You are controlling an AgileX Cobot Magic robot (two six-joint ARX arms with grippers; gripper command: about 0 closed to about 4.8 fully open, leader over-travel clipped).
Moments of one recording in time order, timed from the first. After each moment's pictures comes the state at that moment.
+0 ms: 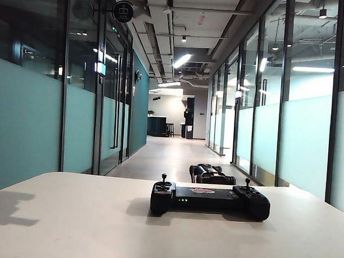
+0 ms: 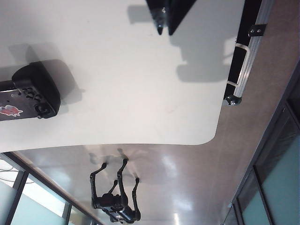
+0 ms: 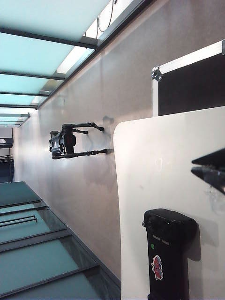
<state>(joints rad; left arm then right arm) -0.27 0.43 0.15 0.09 -0.13 0.01 -0.02 0.00 0.01 -0.02 -0.02 0.05</state>
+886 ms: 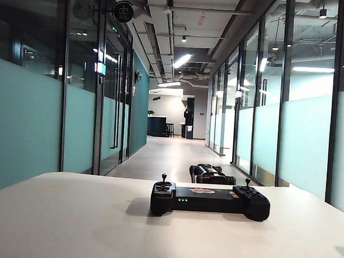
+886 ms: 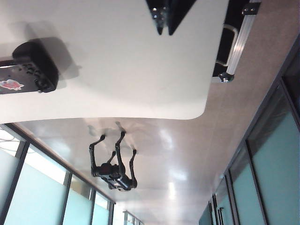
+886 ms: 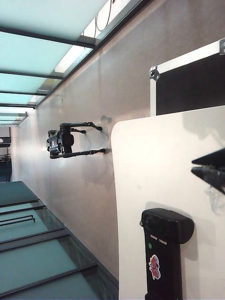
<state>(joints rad) -0.18 0.17 0.11 -0.01 -0.06 0.02 -0.02 0.00 0.01 -0.03 -0.02 0.05</state>
